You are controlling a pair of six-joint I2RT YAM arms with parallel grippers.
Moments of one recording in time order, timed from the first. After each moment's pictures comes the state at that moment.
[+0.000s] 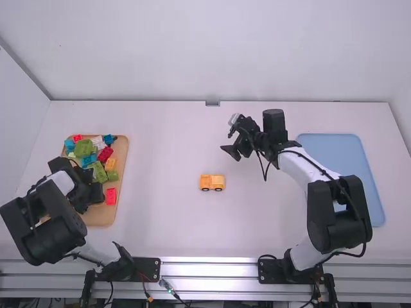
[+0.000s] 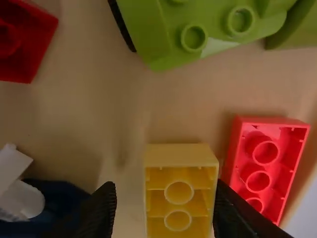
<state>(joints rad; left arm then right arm) 0.69 1.63 0.80 -0.58 0.07 0.39 0.22 1.70 1.00 -0.01 -0.66 -0.61</state>
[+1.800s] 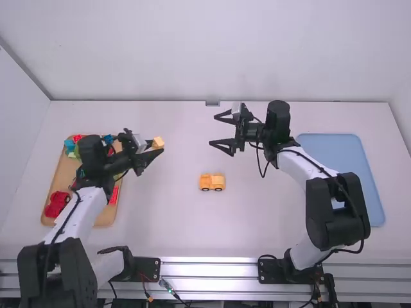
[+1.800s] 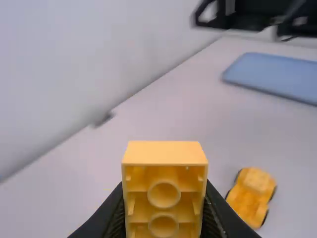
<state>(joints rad) 0.17 1.25 0.60 0.28 1.09 0.48 0.22 1.72 1.01 0.50 -1.28 -0.15</state>
